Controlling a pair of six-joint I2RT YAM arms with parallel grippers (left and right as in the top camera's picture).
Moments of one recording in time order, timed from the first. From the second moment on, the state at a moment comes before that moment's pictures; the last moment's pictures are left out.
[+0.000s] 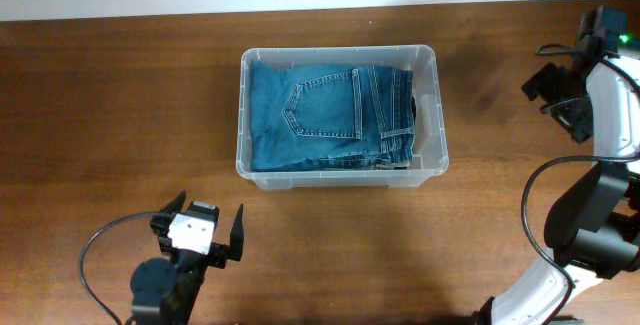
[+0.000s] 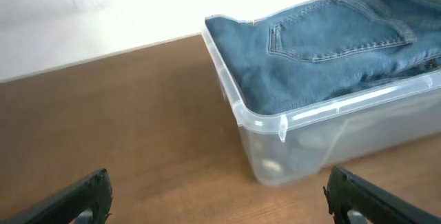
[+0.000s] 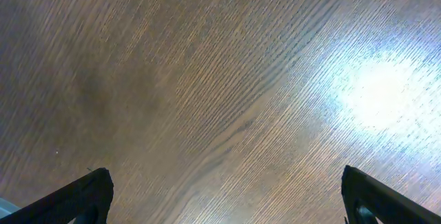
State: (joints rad) left arm -0.12 0.17 0.19 -0.27 0.09 0.15; right arm -0.37 1.98 1.80 -1.19 0.13 0.60
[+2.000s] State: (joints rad) left arm 0.04 0.02 0.02 -0.09 0.09 0.16; right arm -0.37 1.98 1.80 -1.19 0.13 0.60
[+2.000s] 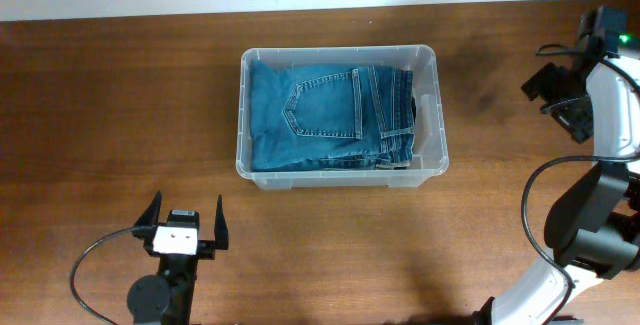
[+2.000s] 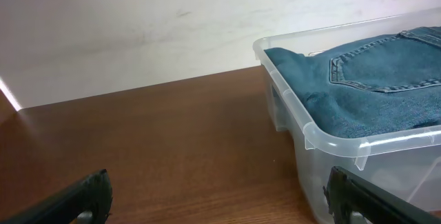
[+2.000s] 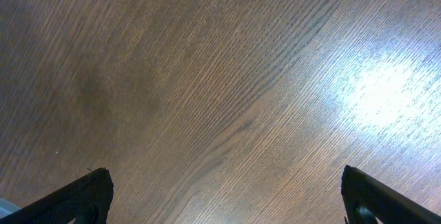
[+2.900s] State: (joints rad) left arm 0.04 0.01 0.02 -0.08 0.09 0.16; right arm 0.10 1.23 1.16 -0.34 0.22 0.38
